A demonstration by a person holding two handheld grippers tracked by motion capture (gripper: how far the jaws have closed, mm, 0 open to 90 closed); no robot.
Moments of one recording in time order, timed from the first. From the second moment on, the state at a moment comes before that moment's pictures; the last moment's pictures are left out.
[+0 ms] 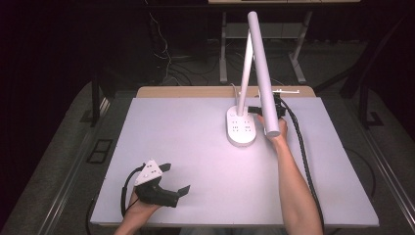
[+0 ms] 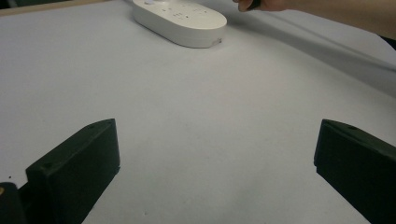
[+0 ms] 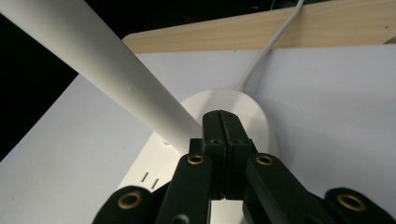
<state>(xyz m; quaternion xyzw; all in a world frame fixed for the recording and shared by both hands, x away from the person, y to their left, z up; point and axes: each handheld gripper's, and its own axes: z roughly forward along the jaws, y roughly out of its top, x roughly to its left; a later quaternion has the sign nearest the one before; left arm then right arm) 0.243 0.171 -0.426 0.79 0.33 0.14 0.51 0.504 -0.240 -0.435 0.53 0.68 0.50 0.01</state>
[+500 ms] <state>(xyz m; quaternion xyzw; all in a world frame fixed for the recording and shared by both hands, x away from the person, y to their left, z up) 0.243 0.170 -0.426 0.79 0.33 0.14 0.51 0.488 -0.253 -0.412 0.51 0.71 0.49 0.03</state>
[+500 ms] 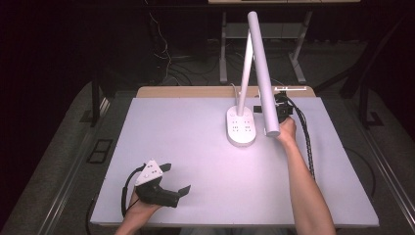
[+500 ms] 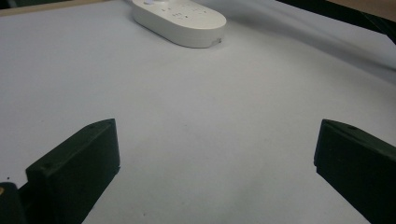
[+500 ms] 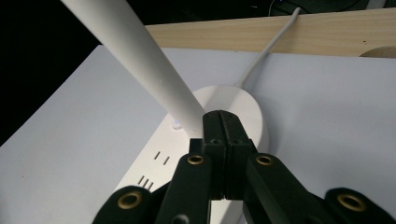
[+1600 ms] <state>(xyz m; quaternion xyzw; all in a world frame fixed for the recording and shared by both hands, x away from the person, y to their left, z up) 0.241 0.169 -0.425 0.79 0.32 0.14 0.51 0.401 -0.278 -0.383 0.47 0.73 0.50 0.06</state>
